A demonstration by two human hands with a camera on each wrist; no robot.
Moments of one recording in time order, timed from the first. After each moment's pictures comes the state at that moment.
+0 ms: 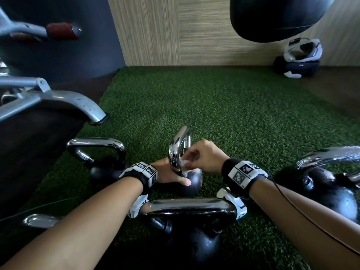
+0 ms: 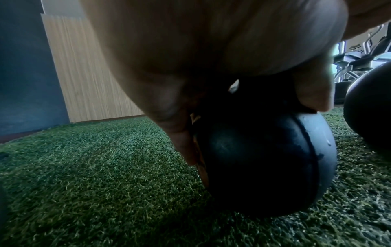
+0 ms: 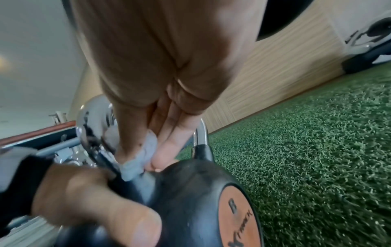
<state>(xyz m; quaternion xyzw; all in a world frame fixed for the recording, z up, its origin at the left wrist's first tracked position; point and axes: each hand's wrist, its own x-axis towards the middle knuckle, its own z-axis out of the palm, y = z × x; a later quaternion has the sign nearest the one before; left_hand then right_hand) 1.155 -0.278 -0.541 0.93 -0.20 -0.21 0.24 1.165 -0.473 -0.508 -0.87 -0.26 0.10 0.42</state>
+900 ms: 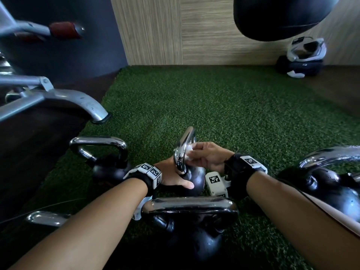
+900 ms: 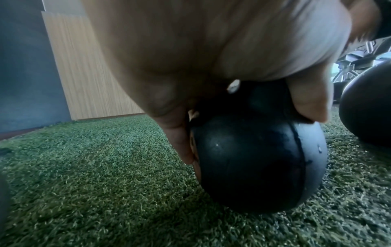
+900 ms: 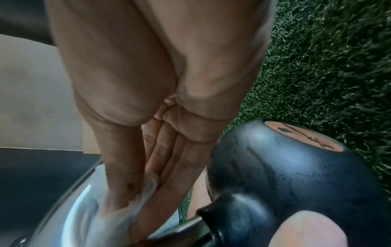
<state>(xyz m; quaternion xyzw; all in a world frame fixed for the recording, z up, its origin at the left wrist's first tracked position) 1.141 -0.287 -0.533 0.94 -0.19 -0.17 0.21 1.171 -0.470 -0.510 -0.53 -0.05 0.34 0.77</state>
